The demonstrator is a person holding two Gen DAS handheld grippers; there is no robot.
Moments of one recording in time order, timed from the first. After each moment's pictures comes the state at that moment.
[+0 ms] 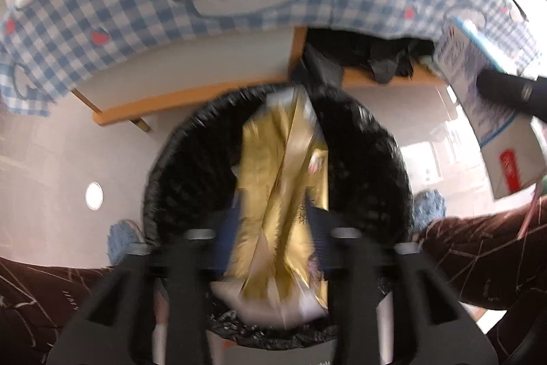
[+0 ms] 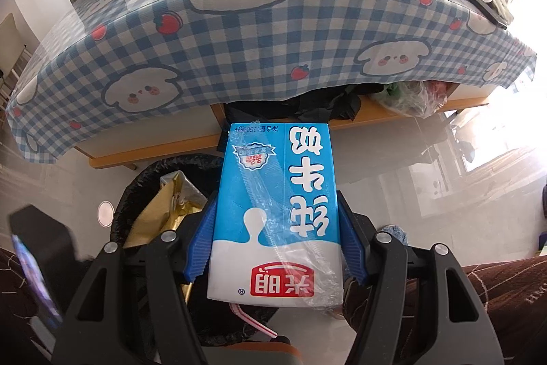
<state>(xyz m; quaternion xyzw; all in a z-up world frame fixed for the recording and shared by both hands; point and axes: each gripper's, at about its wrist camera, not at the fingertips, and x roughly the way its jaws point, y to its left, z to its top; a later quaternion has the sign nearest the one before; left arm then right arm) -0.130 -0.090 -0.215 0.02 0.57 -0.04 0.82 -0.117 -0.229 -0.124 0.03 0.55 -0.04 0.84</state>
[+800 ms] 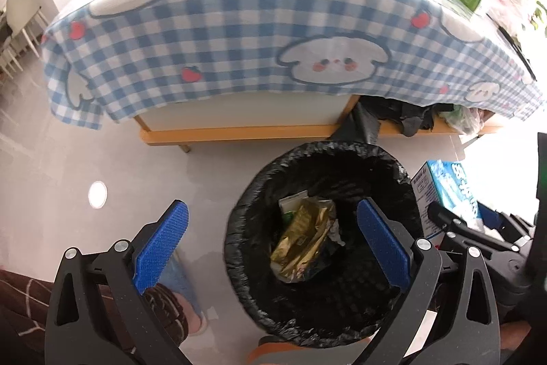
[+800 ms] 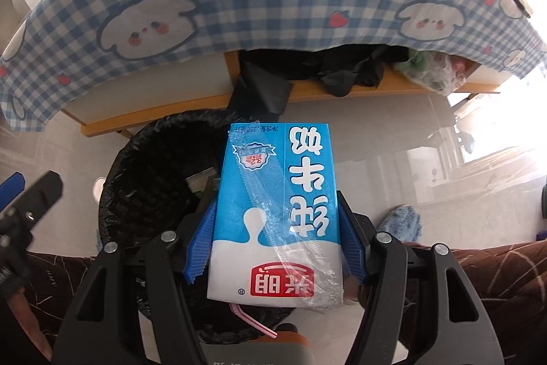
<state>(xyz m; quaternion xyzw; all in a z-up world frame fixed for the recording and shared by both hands) -0.112 -0.007 -0.156 -0.02 0.54 0.00 0.84 -0.119 -0.188 -0.177 0.01 0.59 -0.02 0.81</state>
